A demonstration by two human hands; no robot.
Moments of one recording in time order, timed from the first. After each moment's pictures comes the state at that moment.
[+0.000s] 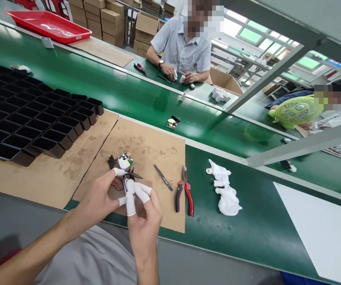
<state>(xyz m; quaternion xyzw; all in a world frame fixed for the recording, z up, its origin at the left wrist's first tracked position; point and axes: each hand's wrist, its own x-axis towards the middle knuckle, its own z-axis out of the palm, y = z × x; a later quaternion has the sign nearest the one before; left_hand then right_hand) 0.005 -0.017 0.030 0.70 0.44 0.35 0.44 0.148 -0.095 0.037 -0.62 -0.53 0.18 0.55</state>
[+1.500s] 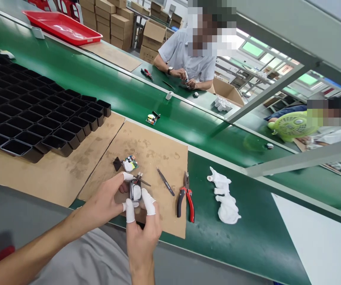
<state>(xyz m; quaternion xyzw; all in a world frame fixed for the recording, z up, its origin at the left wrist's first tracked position) 0.001 -0.014 0.040 0.69 0.37 0.35 0.51 0.145 -0.108 0.017 -0.62 -0.60 0.02 0.51</state>
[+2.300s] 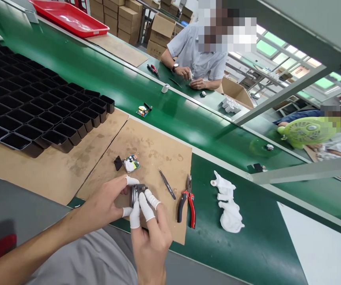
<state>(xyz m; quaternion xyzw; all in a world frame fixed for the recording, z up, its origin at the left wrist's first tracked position) 0.001 -0.018 0.044 0.70 0.37 0.31 0.53 0.164 -0.102 0.058 -0.58 -0.67 -0.01 0.46</state>
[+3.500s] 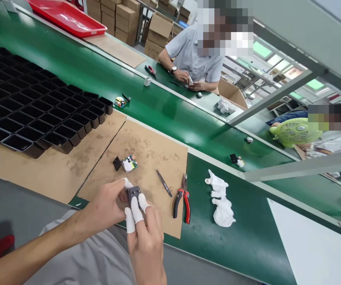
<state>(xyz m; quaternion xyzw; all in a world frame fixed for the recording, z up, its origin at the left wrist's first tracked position) 0.018 -0.032 0.048 0.69 0.43 0.35 0.47 0.171 -0.122 0.055 -0.57 -0.75 -0.03 0.33</state>
